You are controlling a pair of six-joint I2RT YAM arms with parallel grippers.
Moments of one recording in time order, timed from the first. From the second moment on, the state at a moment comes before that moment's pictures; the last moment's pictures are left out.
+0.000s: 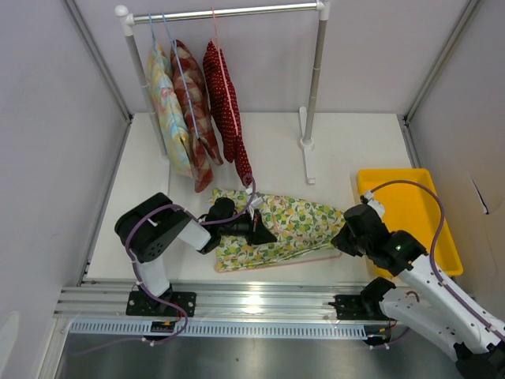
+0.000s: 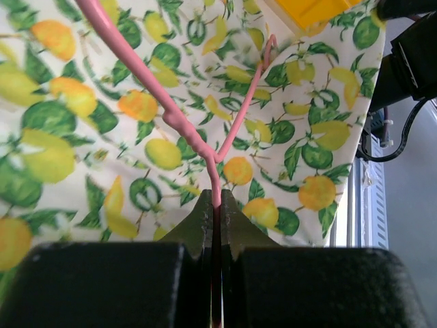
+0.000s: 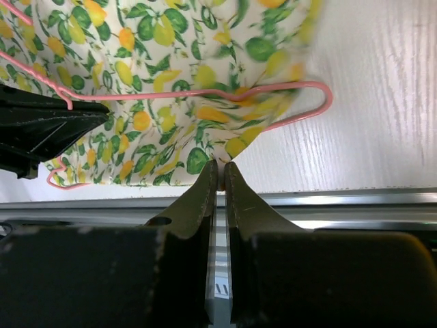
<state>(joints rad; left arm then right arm) -0.70 1.80 0.47 0.98 0.72 -0.44 0.68 0.70 0.69 -0.92 0.24 0.98</state>
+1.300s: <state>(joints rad) -0.65 1.80 0.62 0.78 0.66 -0.31 0.79 0.72 0.68 -0.91 0.22 0.90</state>
